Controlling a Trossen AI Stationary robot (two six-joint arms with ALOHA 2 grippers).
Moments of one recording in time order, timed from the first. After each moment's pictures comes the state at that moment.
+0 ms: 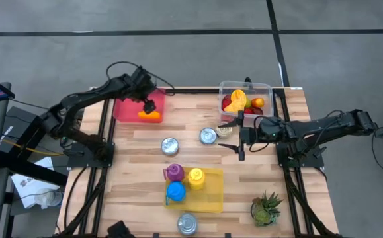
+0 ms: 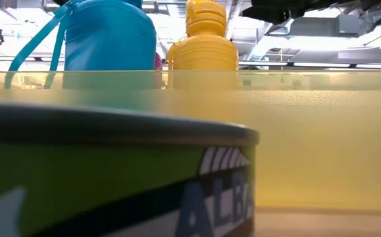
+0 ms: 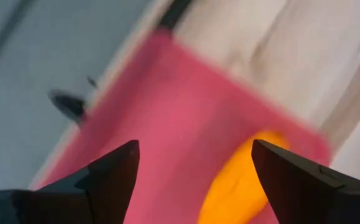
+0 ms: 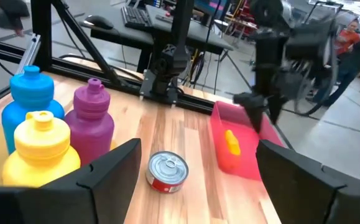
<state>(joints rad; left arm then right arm) 0.77 1.42 1.05 -0.67 -0.10 0.24 0.12 0.99 0.66 0.15 0.18 -0.28</state>
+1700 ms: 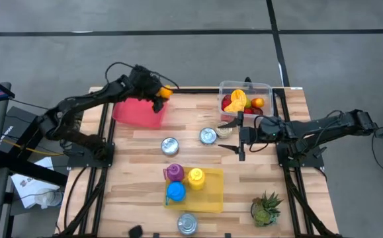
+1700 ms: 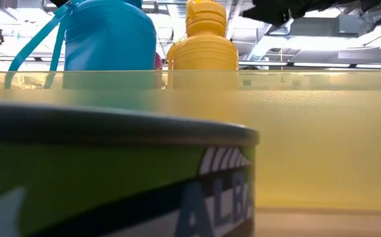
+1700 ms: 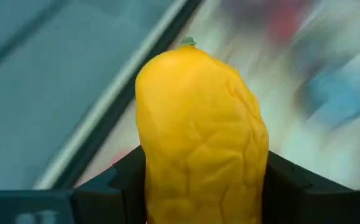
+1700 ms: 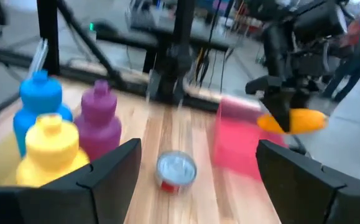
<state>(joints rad) 0.74 1.38 0.99 -0.38 0.18 0.20 0.12 0.99 0.66 0.14 0.16 -0.24</state>
